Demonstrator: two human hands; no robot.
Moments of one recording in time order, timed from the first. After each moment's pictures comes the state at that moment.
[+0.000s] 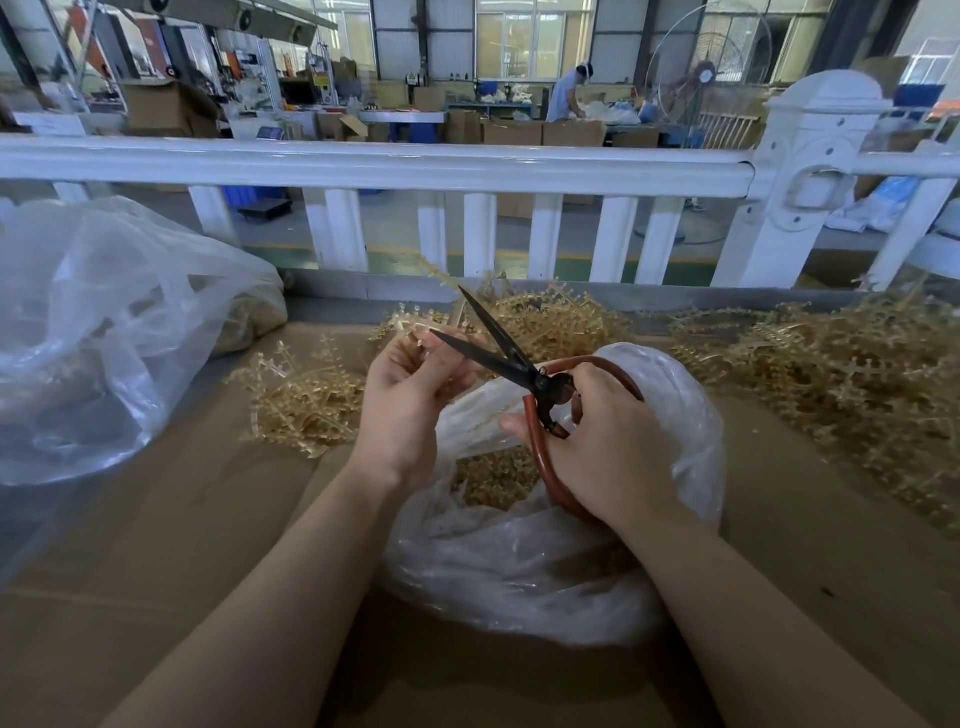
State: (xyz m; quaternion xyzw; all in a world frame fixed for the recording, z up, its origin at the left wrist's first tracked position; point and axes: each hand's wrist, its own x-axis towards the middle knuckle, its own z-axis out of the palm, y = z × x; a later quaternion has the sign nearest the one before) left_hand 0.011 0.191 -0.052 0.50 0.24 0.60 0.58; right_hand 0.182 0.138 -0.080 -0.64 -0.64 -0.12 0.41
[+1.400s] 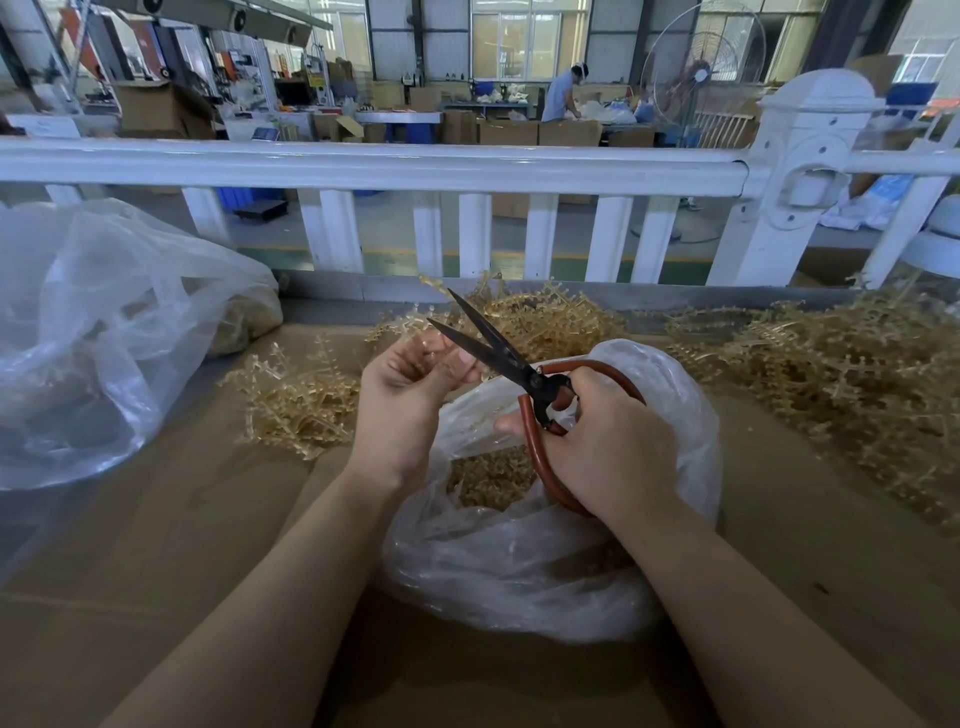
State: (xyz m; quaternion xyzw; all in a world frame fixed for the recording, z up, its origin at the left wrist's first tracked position) left_hand 0.010 0.193 -0.058 0.55 0.22 0.61 0.54; right_hand 0.183 0.137 -0.082 -0.66 -0.62 -0.12 0.40
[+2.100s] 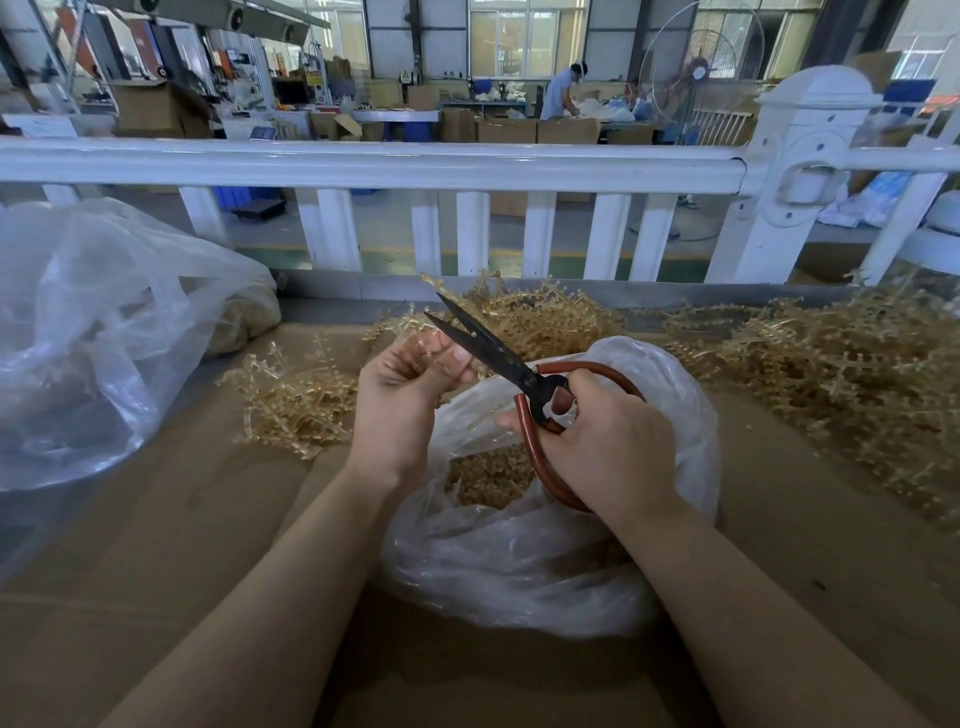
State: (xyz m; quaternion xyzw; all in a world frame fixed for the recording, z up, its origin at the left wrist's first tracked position) left_hand 0.011 0.190 -0.056 0.53 0.23 0.61 0.55; right_hand 0.182 0.133 -0.078 -0.67 -0.62 -0.14 0.38
